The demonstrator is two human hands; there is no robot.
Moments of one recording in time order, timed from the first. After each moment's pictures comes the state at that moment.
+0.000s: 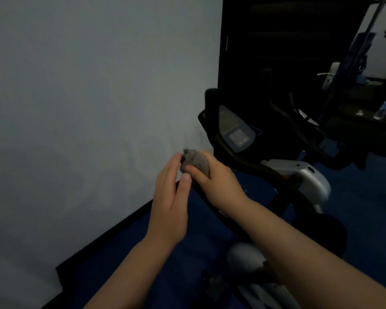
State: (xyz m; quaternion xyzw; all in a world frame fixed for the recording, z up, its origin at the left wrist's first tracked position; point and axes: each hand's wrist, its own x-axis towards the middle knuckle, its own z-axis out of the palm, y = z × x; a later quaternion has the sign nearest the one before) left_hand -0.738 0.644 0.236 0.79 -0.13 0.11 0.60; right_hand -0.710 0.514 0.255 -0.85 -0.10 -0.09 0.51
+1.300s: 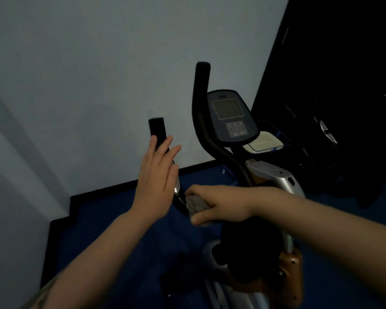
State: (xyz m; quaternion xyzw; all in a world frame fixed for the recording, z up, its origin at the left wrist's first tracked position) left_hand -0.757 0.557 0.202 0.90 -0.05 0.28 0.33; right_hand -0.717 0.382 0.252 -0.85 -0.41 0.32 0.12
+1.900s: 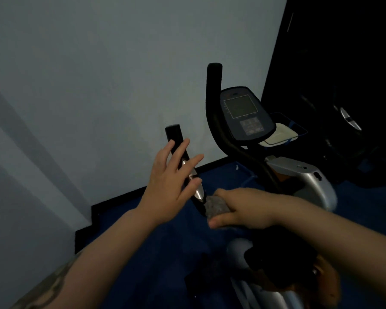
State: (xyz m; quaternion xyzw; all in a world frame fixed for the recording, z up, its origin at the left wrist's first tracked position) left_hand -0.748 0.600 0.206 0.94 -0.17 0.25 0.14; right_hand -0.727 0.393 0.244 -0.89 -0.34 0.27 0.12
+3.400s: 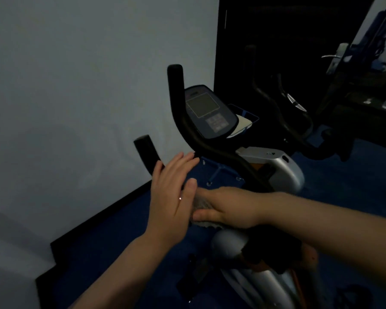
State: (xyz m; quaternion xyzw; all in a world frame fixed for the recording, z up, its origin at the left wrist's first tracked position) left_hand -0.750 0.560 0.213 0.85 -0.21 0.22 0.44; right_hand -0.736 0.400 0.240 -0.90 -0.32 0.21 0.20
